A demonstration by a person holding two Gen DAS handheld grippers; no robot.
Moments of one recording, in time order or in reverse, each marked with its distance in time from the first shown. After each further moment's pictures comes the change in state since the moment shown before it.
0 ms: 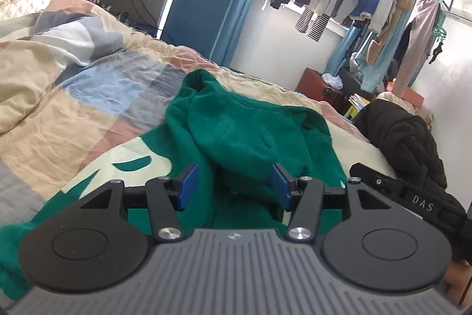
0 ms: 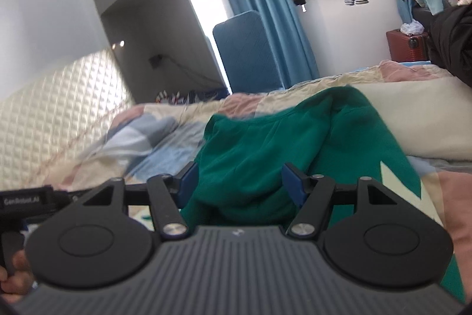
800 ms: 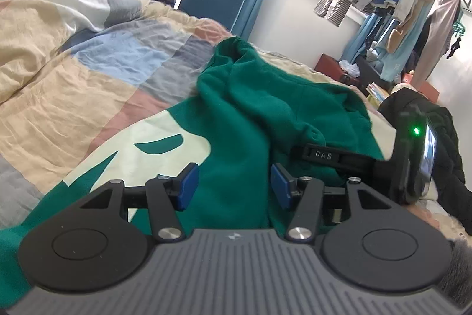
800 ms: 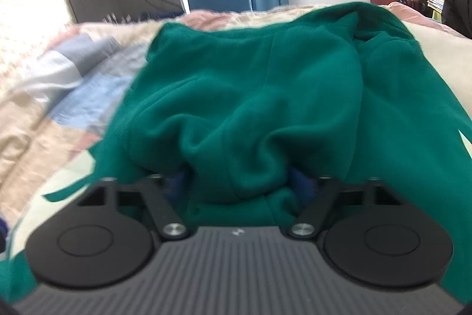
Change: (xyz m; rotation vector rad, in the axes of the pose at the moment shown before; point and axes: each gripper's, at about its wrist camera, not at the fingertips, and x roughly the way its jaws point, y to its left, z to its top) left arm 0.085 0.070 -0.008 -0.047 0.087 0.030; right arm 0.198 0.014 -0.039 -0.067 0.293 -0.224
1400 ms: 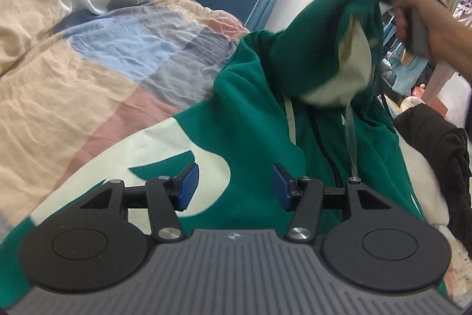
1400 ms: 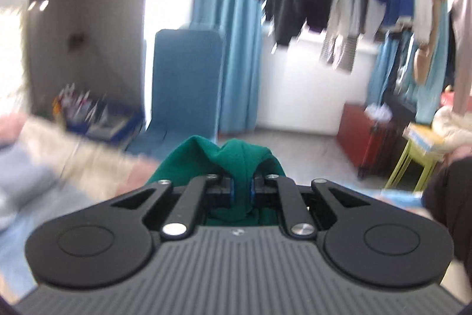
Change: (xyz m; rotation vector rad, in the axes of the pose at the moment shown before) left arm 0.077 0.033 0.019 -0.077 -0.002 -0.002; right arm 0.030 0.034 0.287 -0.171 -0.381 -0.214
